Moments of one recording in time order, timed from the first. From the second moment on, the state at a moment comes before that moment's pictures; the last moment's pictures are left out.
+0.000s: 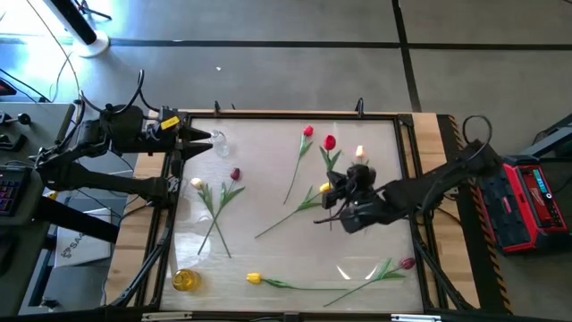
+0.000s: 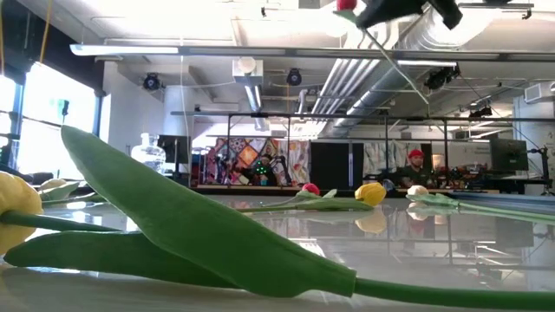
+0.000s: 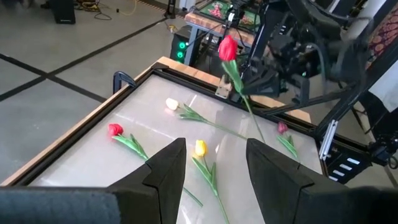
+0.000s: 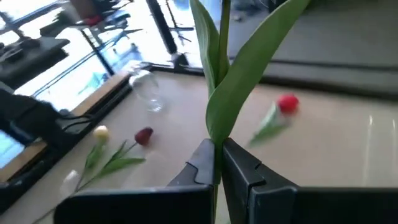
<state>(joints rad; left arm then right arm) 0.12 0.78 1.27 -0.81 -0.11 -0.29 0.41 1.41 1.21 -0.74 1.07 1.19</state>
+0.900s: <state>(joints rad) 0.12 0.79 1.27 -0.81 -0.04 -0.33 0.13 1.36 1.21 0.28 0.36 0.06</state>
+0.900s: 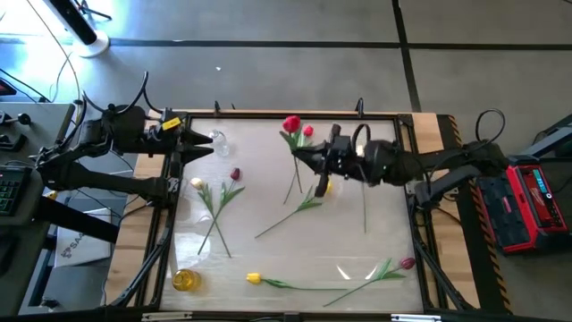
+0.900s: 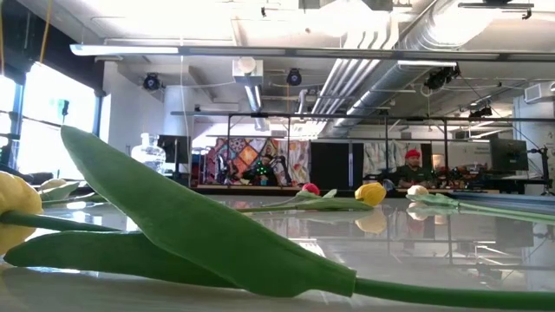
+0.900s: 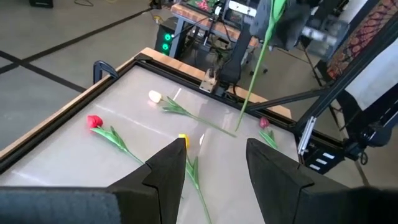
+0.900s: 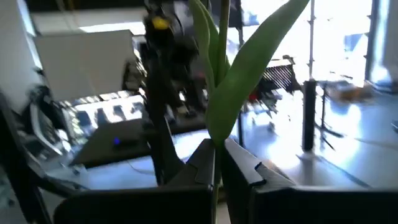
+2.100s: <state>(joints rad) 0.08 0.99 1.27 -0.35 0.07 -0.07 -0.05 1.75 1.81 0.17 -0.10 0.10</state>
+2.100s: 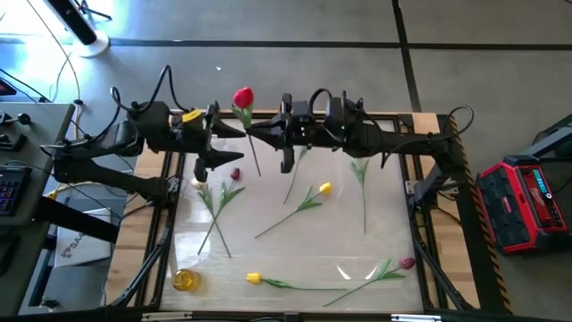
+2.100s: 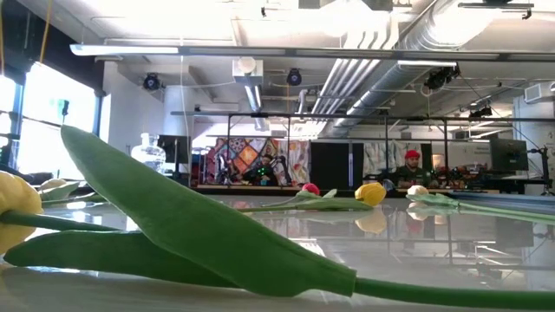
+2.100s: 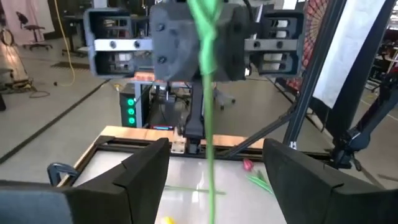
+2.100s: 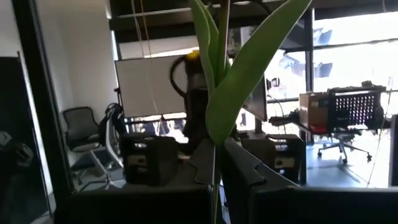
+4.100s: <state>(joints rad) 0.08 0.82 1.27 -0.44 -0.19 -0.05 -0.01 1.45 1.82 -0.52 0.09 0.07</state>
